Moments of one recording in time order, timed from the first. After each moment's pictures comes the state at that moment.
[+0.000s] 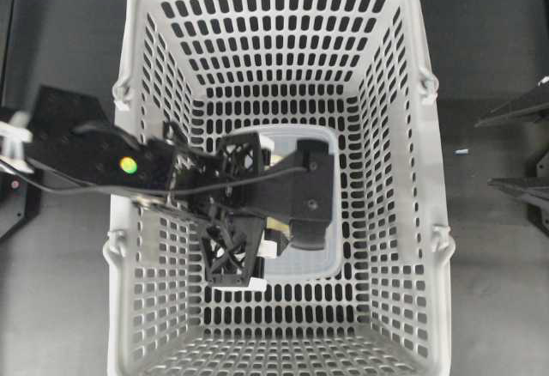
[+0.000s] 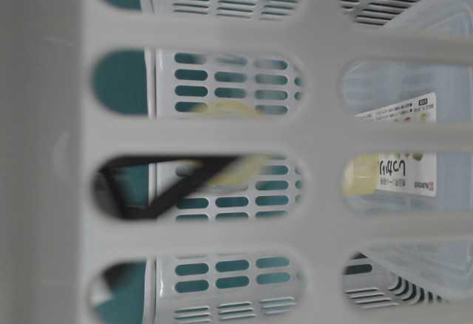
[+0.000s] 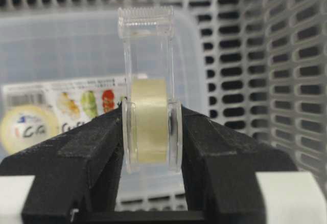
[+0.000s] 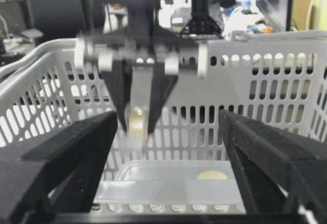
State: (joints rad) left arm -0.17 0.04 0.04 0.04 0.90 -0.14; right arm 0.08 -1.06 1.19 0.01 -0.15 0.03
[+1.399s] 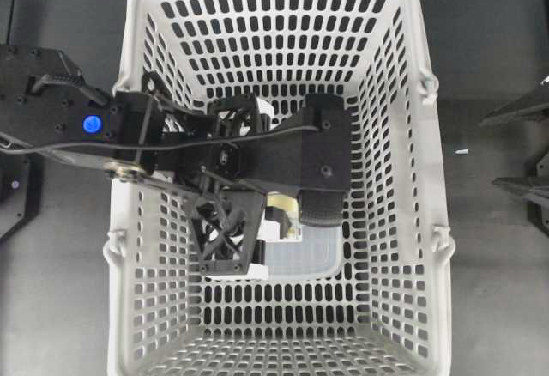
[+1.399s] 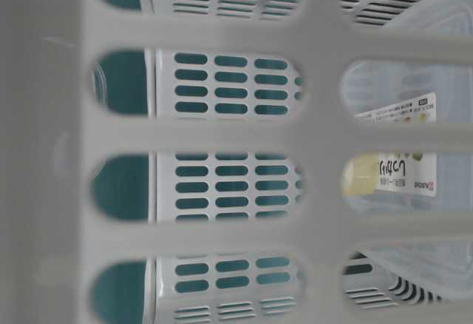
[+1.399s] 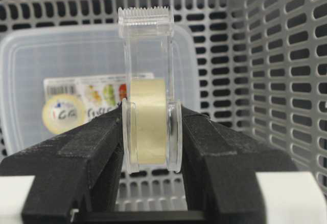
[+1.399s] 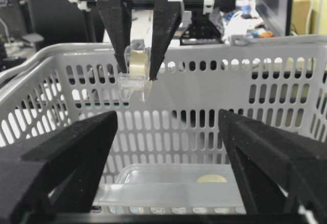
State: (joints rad) left arm -0.15 0.03 -0.16 0.04 1.12 -0.14; right arm 0.08 -1.08 1.19 0.01 -0.15 0.03
